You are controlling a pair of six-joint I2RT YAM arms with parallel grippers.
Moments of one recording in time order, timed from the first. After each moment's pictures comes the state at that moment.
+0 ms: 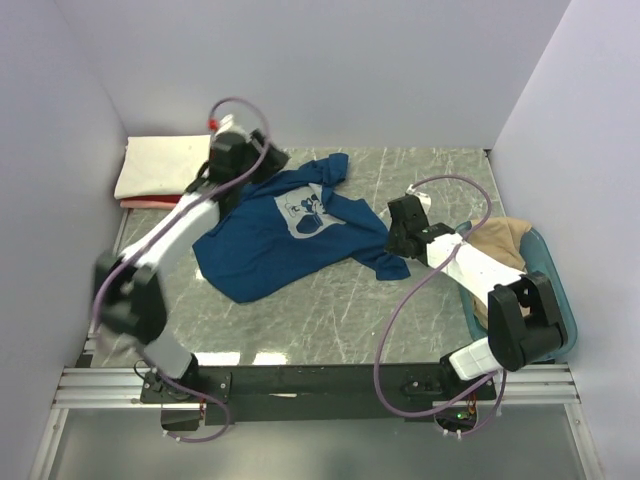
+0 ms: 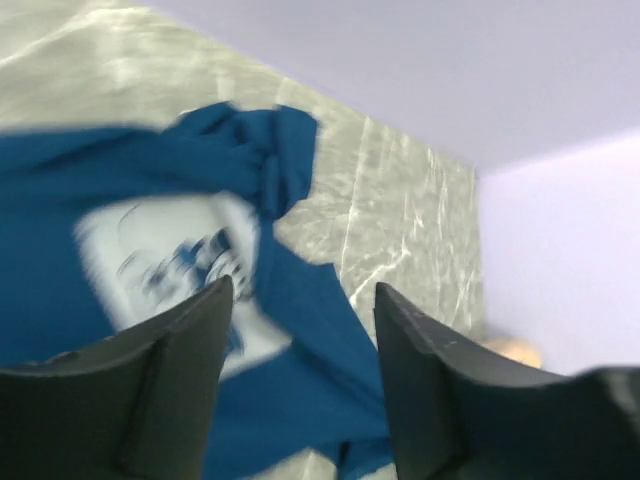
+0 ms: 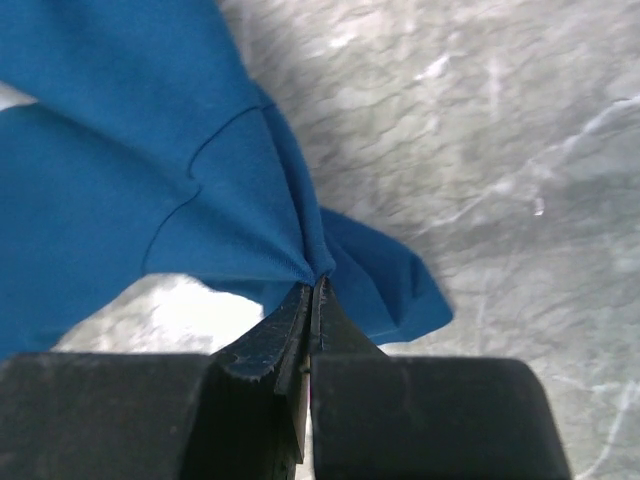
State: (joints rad) left arm -0.36 1.72 1.43 -0.05 0.03 -0.79; right arm 0.39 1.46 0.91 -0.39 0.28 0.57
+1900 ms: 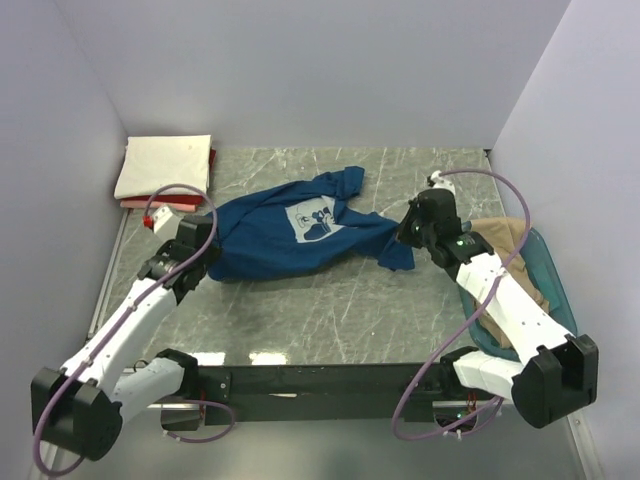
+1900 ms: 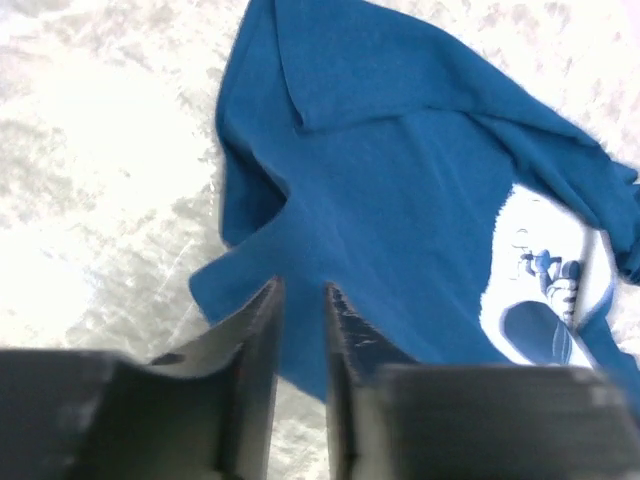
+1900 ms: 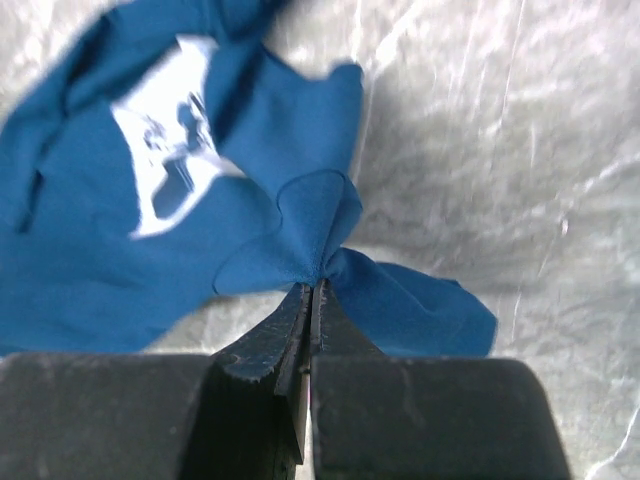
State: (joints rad) left arm -0.33 0.98 0.75 -0.54 -0.50 -1.03; right arm 0.35 1.14 0.92 -0.43 0.12 0.57
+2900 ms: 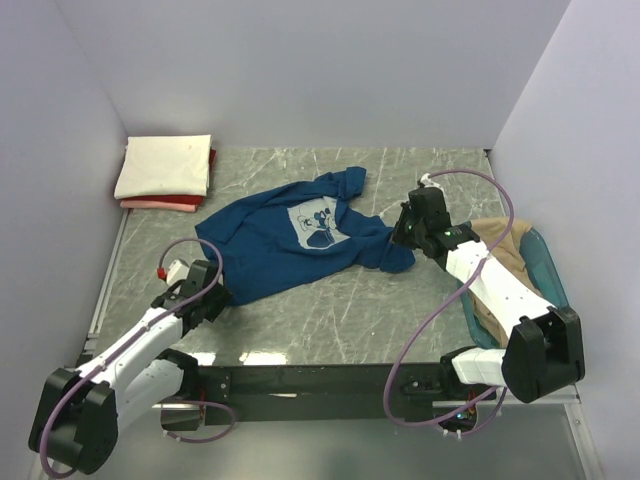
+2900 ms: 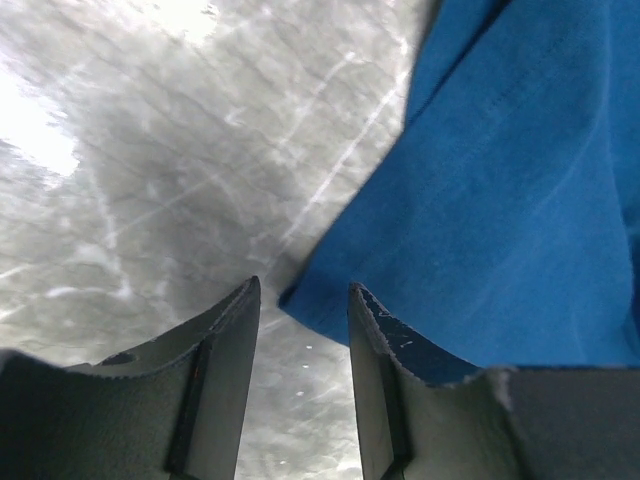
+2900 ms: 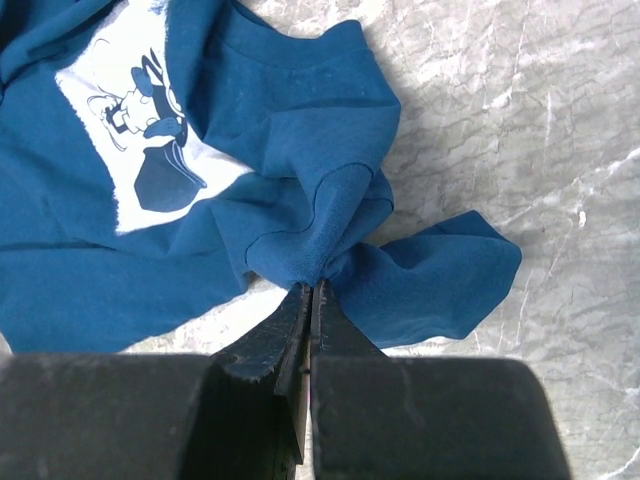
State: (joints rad) left arm -0.34 0.91 0.36 -0.45 -0.28 -1.21; right arm 0.33 1.27 0.93 -0.41 0.08 0.57
